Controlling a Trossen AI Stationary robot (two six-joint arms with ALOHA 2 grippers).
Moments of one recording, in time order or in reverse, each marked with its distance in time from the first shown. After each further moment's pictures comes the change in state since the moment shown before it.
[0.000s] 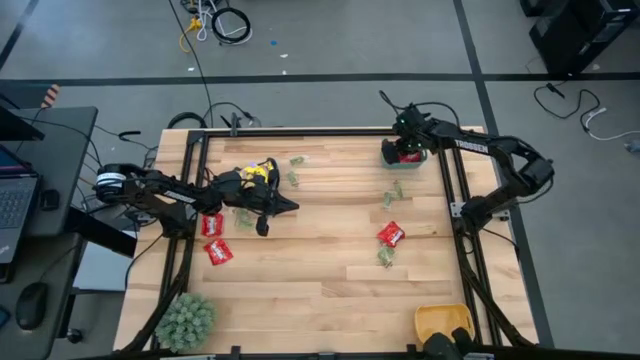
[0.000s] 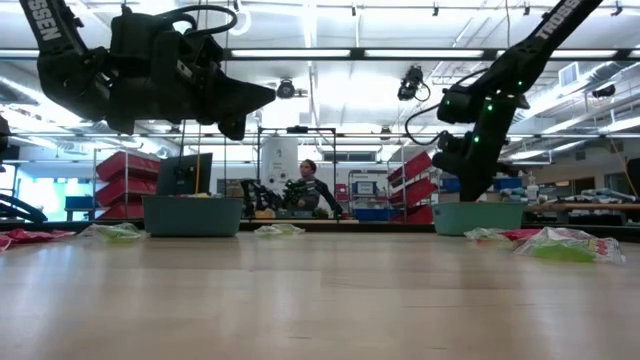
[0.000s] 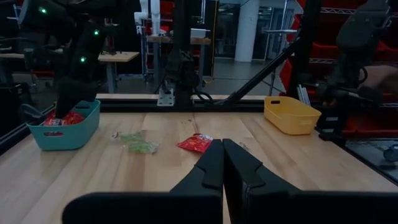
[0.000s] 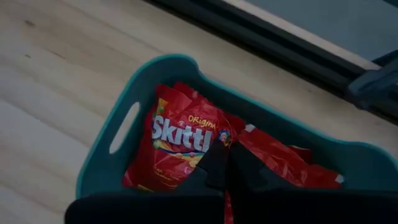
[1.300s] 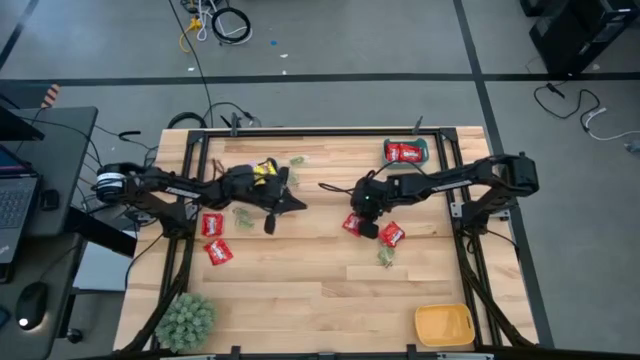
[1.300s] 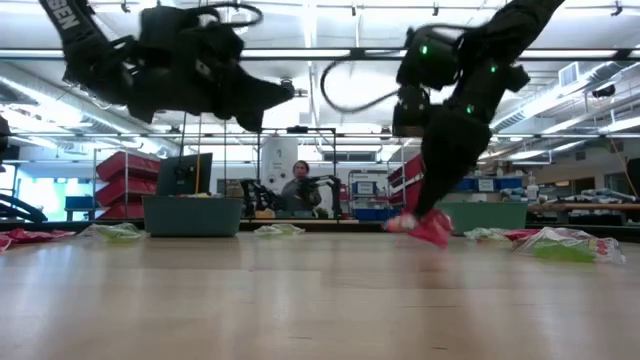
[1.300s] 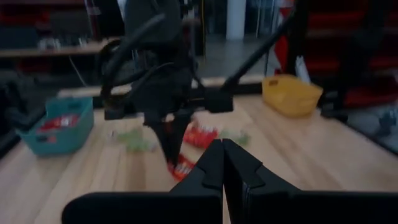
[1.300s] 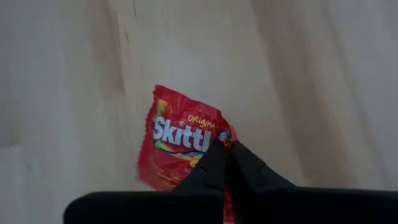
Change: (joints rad) left arm 0.014 0.000 0.138 -0.238 0.054 0.116; right arm 0.758 0.075 -0.017 0.124 -0.147 -0.040
